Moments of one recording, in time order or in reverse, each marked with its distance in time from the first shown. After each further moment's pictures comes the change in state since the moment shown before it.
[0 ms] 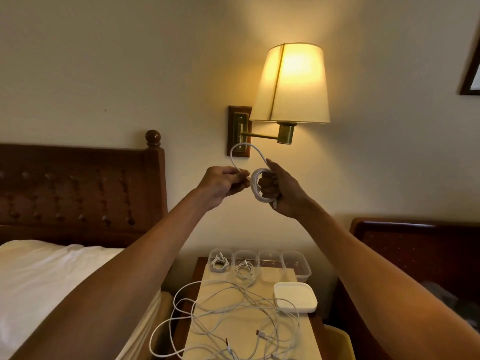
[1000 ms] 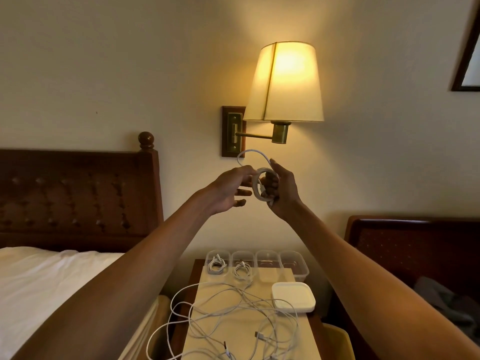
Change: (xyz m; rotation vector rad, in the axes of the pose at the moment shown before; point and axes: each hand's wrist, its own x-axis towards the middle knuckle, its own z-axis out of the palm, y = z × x) left_hand -0.007 0.011 0.029 0.099 -0.199 -0.160; right_hand 0.000 0.008 0.000 0.029 0.257 -0.179
